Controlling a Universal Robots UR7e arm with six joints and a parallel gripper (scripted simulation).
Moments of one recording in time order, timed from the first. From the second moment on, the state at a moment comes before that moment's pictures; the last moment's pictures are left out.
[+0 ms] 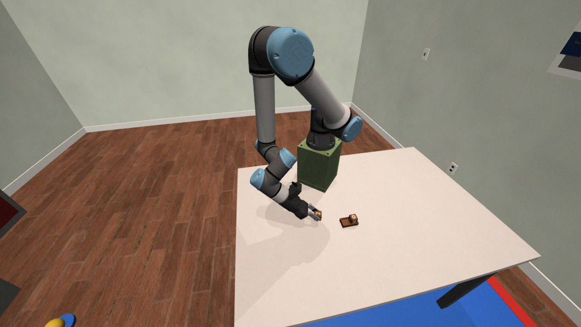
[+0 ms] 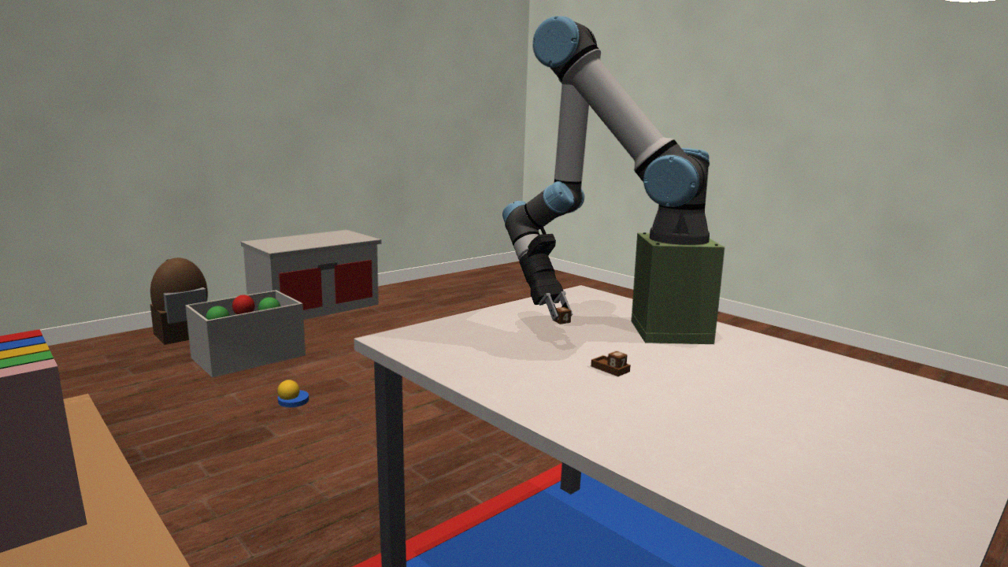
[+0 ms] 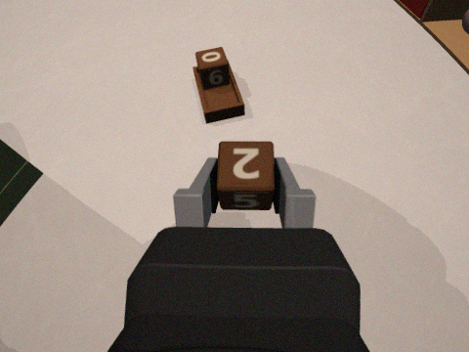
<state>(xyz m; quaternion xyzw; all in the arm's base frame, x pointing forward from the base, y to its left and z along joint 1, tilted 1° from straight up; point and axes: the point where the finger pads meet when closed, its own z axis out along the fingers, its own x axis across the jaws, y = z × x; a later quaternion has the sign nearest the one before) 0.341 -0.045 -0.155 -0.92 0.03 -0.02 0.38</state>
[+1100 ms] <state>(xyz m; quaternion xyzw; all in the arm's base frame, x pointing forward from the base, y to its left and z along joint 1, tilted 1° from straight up) 0.341 -0.045 -0.186 -0.92 0.03 -0.02 0.38</state>
